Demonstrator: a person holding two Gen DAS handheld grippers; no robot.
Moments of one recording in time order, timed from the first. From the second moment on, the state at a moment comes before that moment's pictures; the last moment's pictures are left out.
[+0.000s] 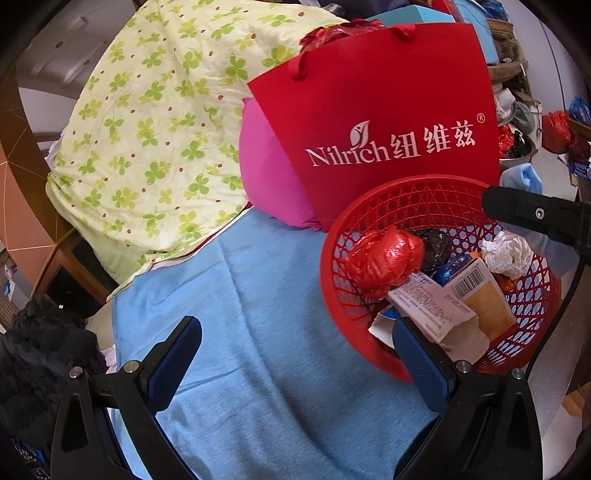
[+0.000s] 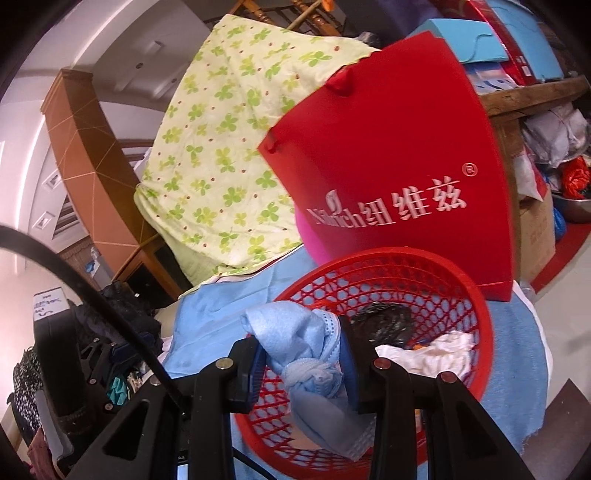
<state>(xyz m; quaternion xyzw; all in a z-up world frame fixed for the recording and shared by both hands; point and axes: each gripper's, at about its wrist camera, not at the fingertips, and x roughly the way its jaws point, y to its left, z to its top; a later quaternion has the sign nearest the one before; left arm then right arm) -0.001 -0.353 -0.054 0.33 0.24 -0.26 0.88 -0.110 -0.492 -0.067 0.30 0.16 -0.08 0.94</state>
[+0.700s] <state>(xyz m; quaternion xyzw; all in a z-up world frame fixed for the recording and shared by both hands) 0.003 -0.351 -0.061 0.32 0.26 -0.27 0.87 -0.109 -0.508 -0.085 0.31 0.17 -0.13 0.92</state>
